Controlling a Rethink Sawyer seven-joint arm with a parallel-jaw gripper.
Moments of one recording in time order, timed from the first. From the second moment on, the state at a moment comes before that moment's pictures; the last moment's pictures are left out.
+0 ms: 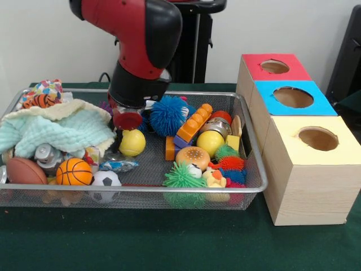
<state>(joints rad) -0.15 -0.30 -0.37 1.61 0.08 0.24 2.76</state>
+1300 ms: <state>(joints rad) -0.46 -0.44 0.05 1.74 -0.19 0.13 2.76</state>
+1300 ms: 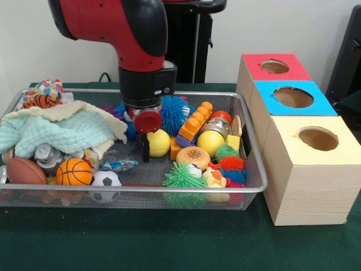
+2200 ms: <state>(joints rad) -0.30 -0.38 -0.08 1.62 -0.22 0.24 2.76</state>
